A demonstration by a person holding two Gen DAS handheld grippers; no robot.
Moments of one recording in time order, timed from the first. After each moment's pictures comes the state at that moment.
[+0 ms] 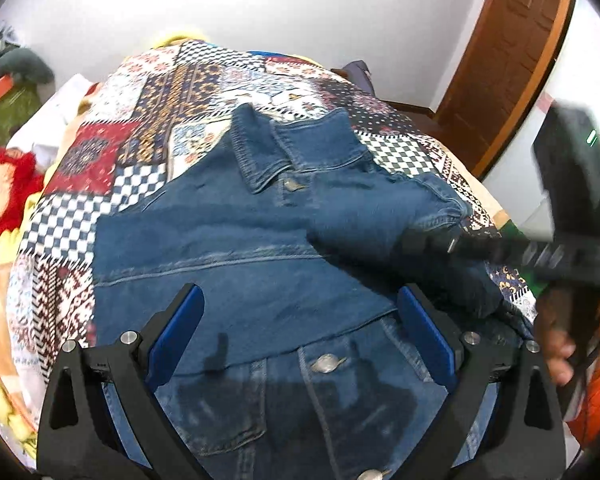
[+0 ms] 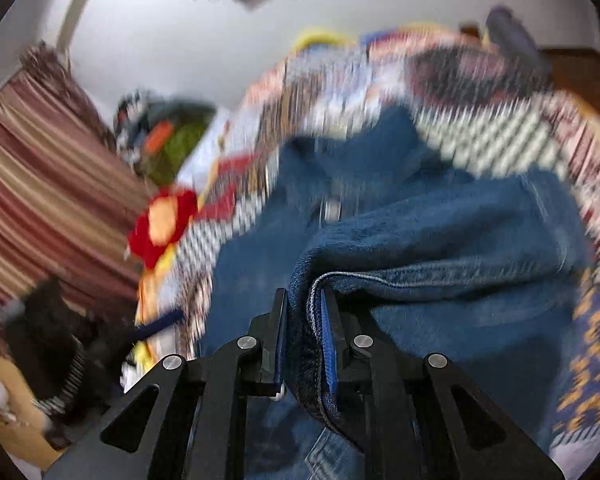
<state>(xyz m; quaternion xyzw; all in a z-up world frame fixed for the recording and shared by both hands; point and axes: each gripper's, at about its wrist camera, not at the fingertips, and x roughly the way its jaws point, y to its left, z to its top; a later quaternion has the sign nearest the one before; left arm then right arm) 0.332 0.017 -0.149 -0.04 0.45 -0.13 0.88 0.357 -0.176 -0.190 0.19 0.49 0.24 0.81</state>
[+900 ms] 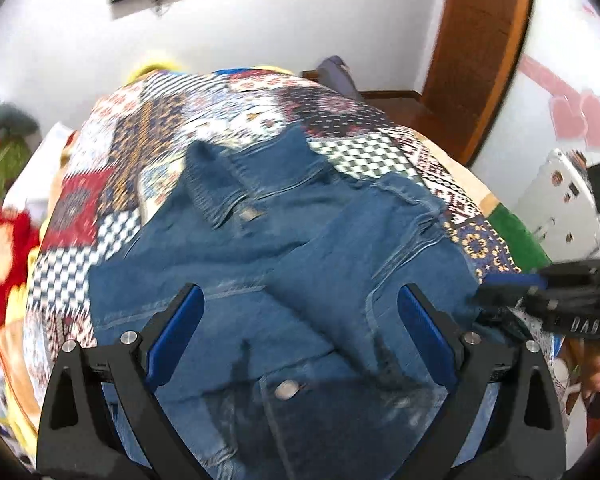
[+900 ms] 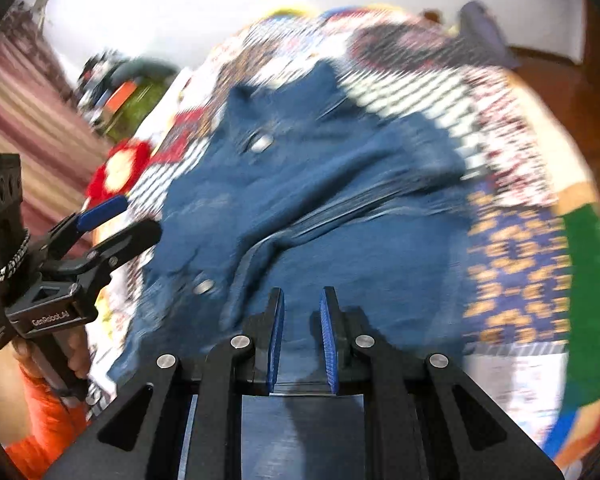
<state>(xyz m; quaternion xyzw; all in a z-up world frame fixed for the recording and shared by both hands) 0.346 -0.057 -0.127 0.05 0.43 -0.16 0.89 0.284 -0.257 -0.177 0.12 0.52 0.16 0.83</state>
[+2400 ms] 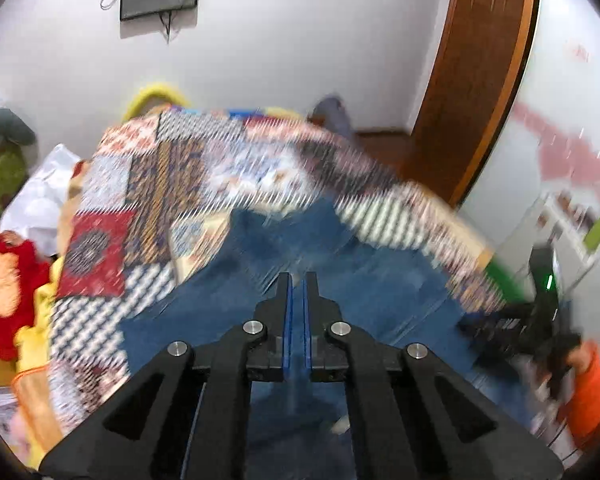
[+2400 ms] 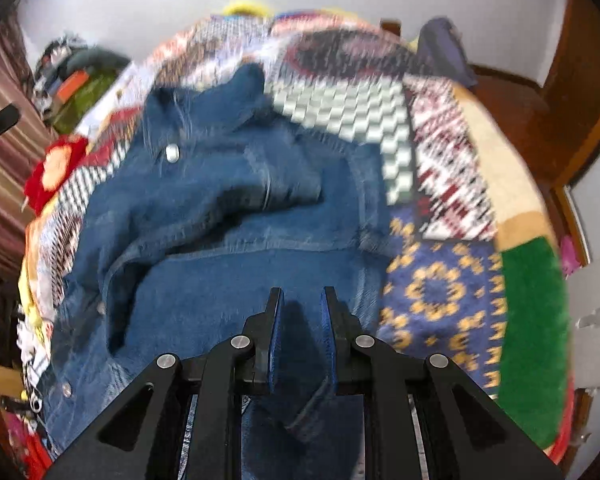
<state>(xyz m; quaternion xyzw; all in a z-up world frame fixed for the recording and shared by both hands) 0.373 0.021 -0.076 0.02 0.40 -0.17 0.90 0.319 -0.271 -0.212 0.03 0.55 0.09 0.83</state>
